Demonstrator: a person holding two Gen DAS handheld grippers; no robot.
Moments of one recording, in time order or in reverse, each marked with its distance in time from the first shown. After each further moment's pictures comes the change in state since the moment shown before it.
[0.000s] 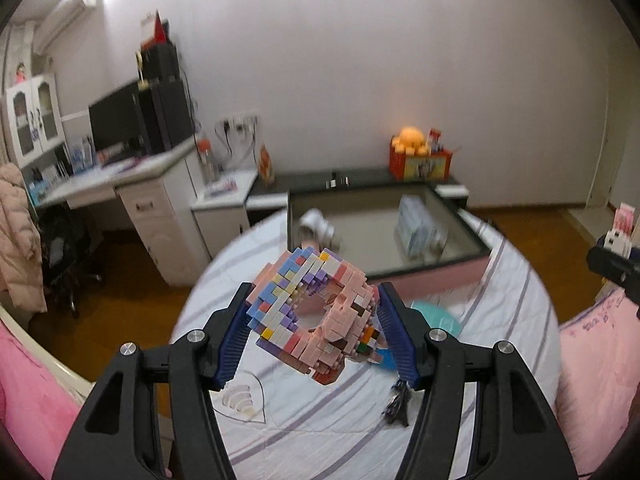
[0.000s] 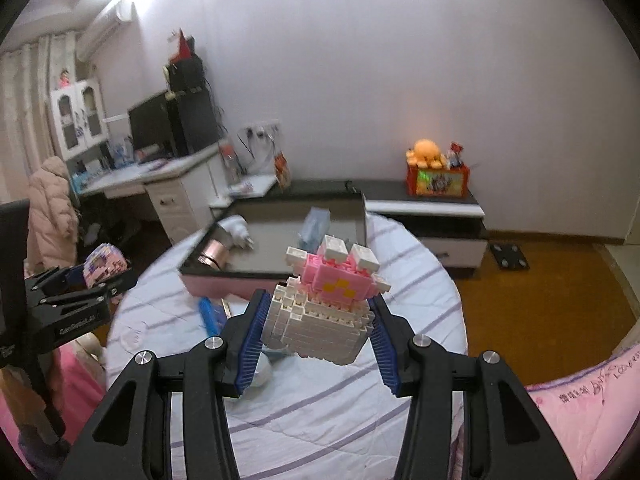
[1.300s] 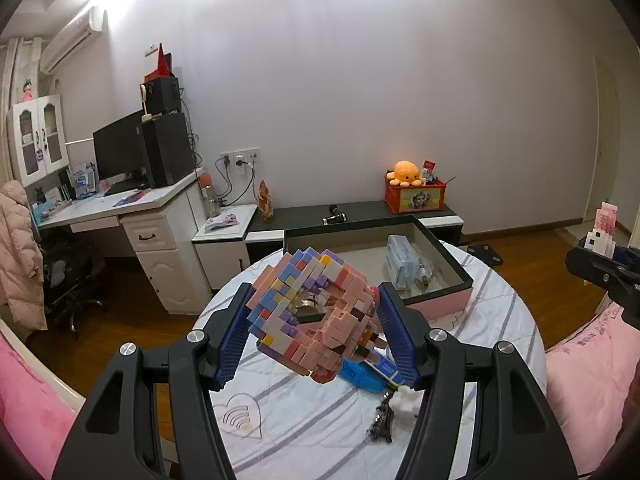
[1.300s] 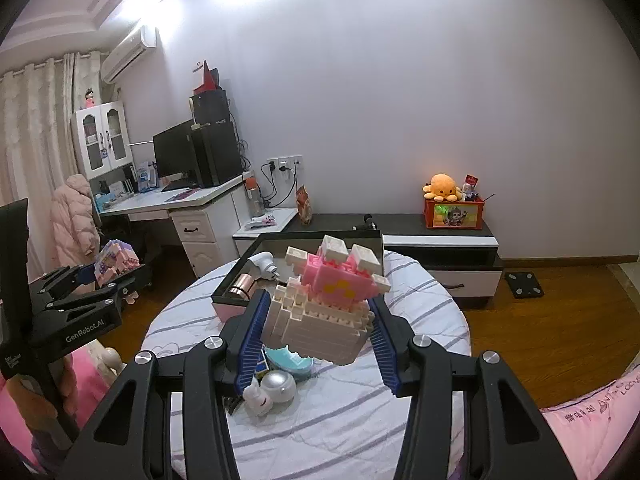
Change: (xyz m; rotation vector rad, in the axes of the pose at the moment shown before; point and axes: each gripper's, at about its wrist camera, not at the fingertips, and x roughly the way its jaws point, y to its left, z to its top) left arm -0.023 -0.008 0.007 0.010 -0.106 -0.005; right arm -0.018 0.005 0.010 -0.025 -0.091 0.043
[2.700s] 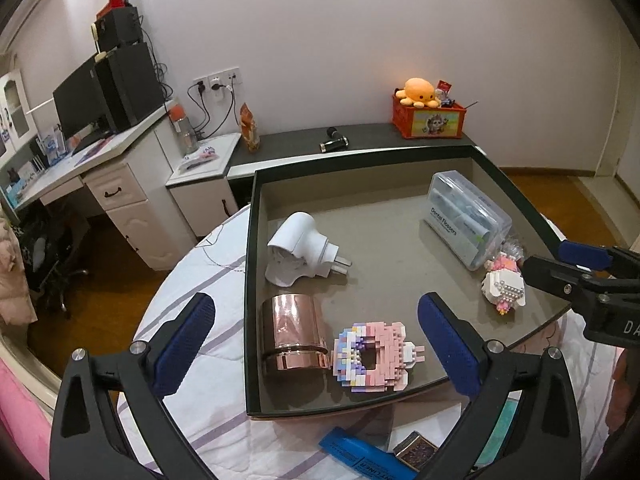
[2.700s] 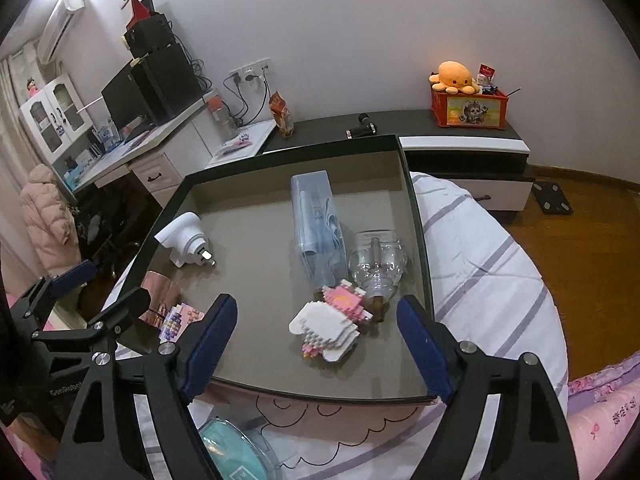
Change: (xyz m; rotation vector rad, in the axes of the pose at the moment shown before) left arm 0.224 -0.004 0.012 0.039 0.306 -0.011; right arm 0.244 -0.044 0.009 0.150 0.376 0.012
